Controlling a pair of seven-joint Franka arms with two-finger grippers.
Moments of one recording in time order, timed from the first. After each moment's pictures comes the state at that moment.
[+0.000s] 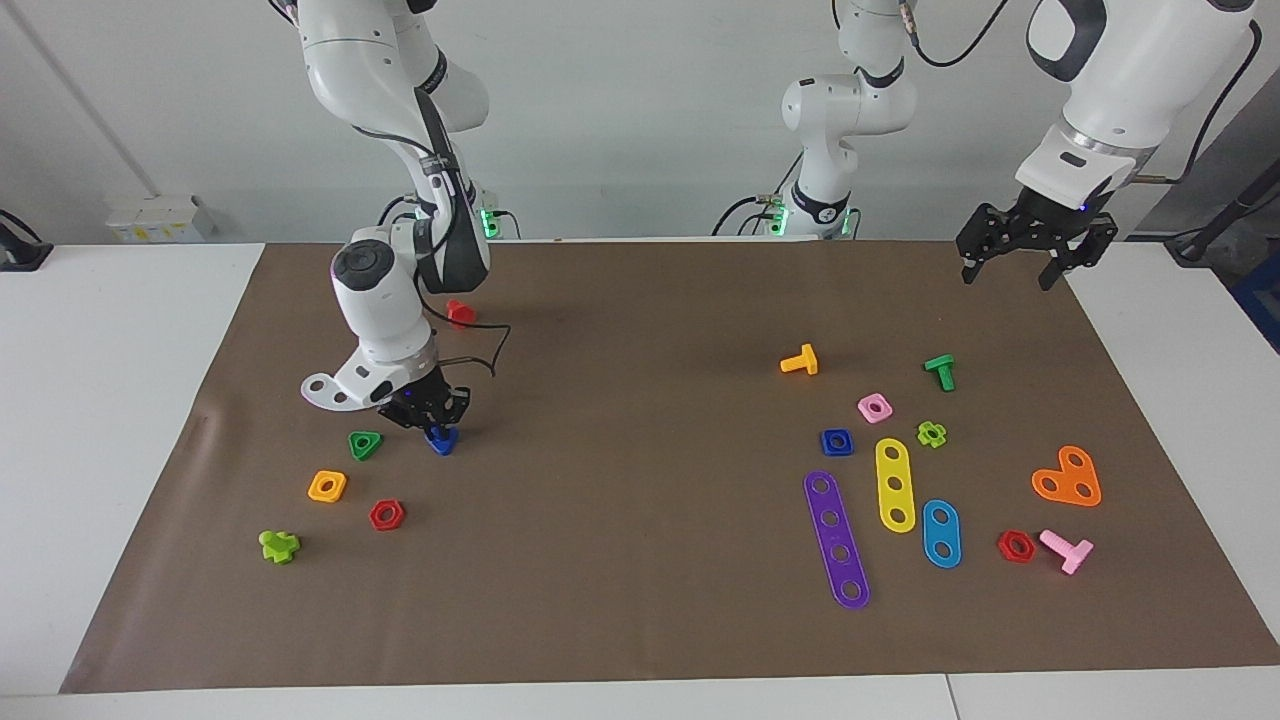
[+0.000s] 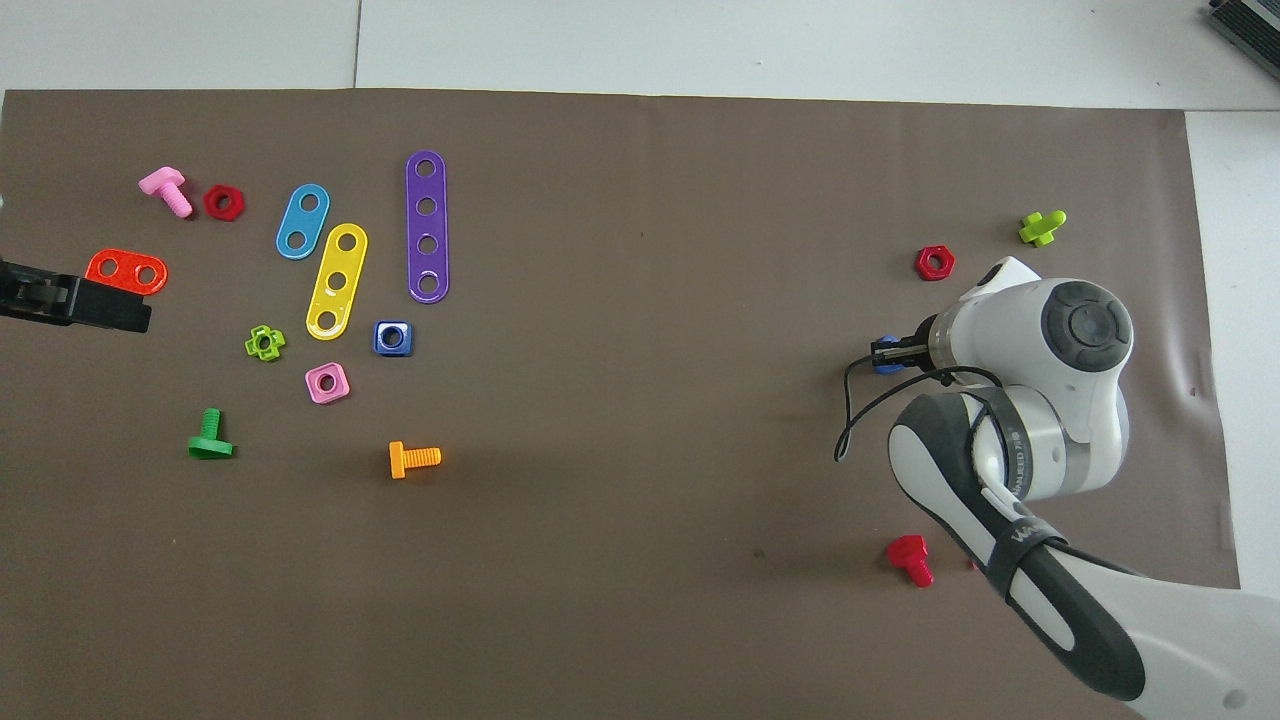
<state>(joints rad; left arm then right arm) -0.05 -0.02 0.01 -1.60 0.00 1.64 0.17 0.10 0.22 0.02 -2.15 -0.01 2.48 0.06</state>
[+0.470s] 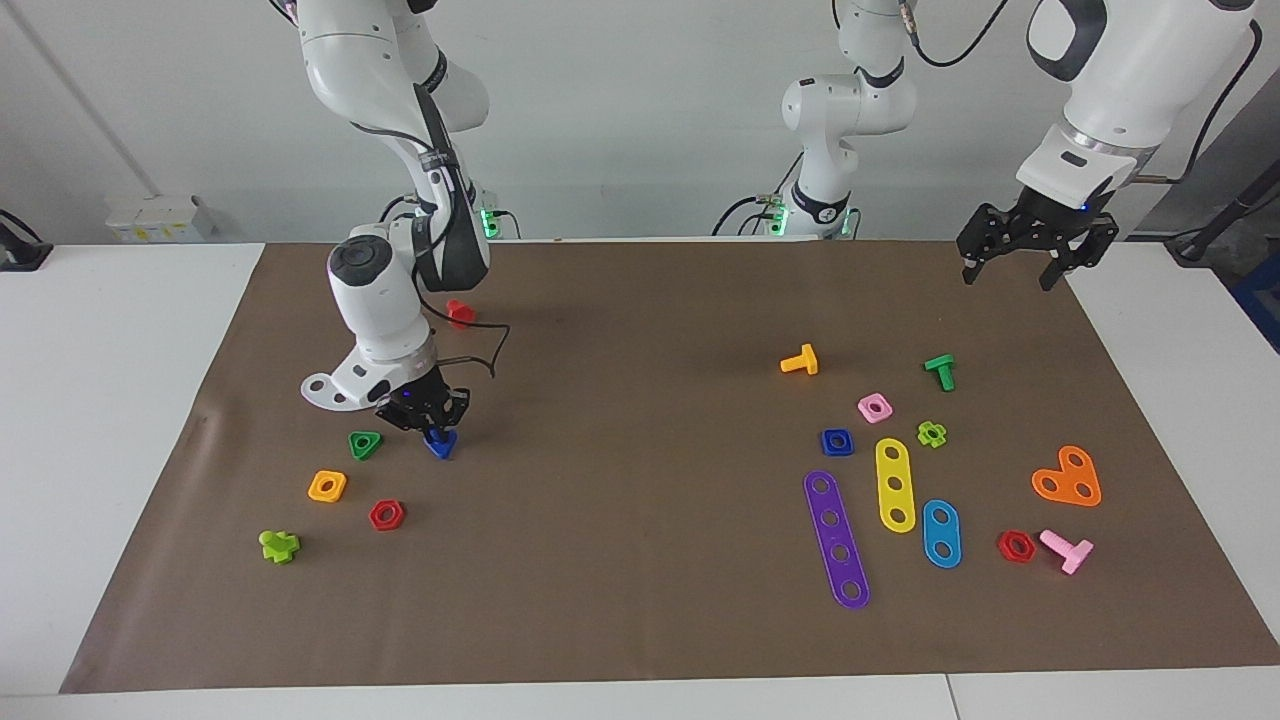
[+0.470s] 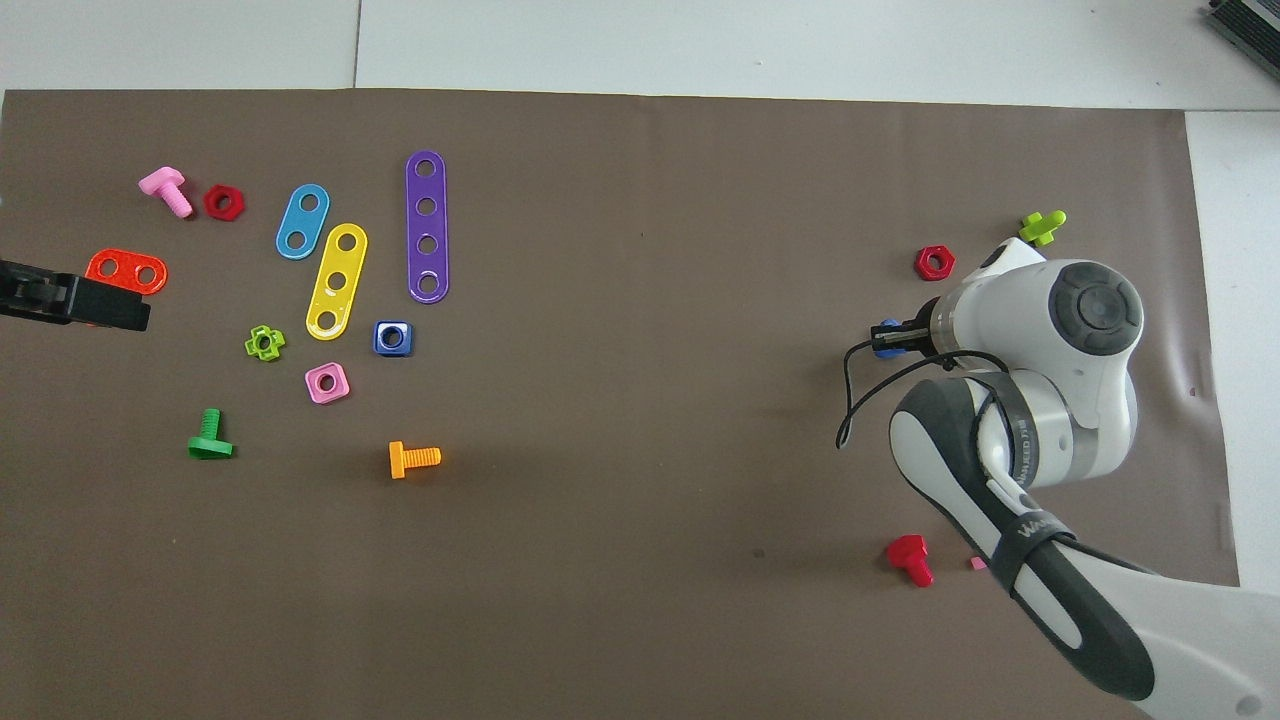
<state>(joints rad) -0.05 -0.02 0.01 -1.60 0.00 1.64 0.17 0.10 0.22 0.03 -2.07 -0.01 2.41 0.06</state>
